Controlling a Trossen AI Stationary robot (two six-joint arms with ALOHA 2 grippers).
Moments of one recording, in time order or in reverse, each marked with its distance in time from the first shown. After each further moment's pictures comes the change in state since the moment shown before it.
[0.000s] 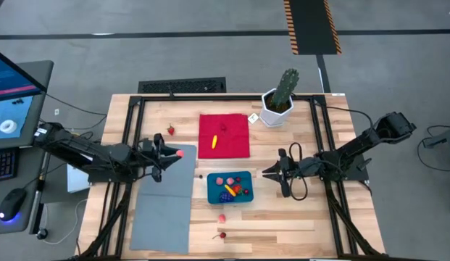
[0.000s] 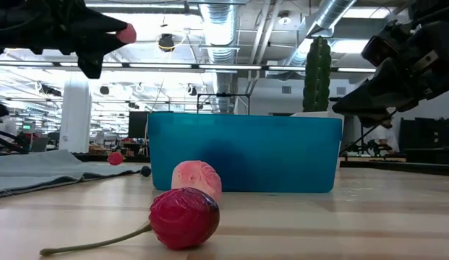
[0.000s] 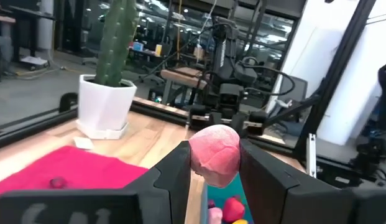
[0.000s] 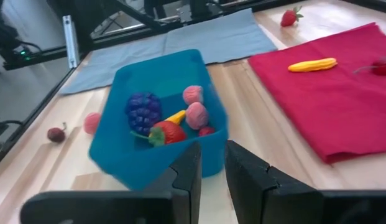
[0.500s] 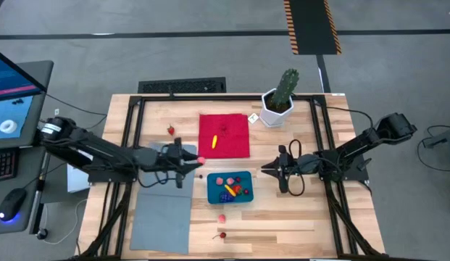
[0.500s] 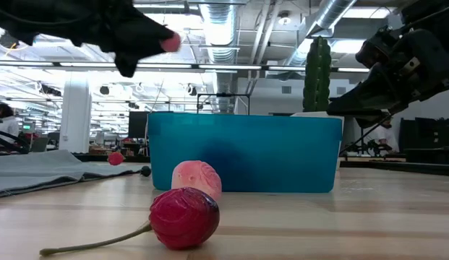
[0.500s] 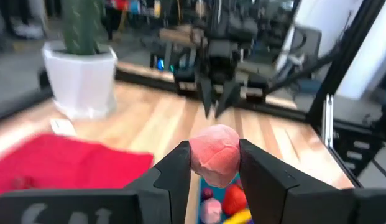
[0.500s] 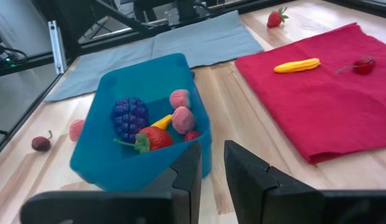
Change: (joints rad) left arm 0.032 0.540 0.265 0.070 0.048 -0.006; right arm -0.055 0.000 0.000 0.000 -0.001 -0.003
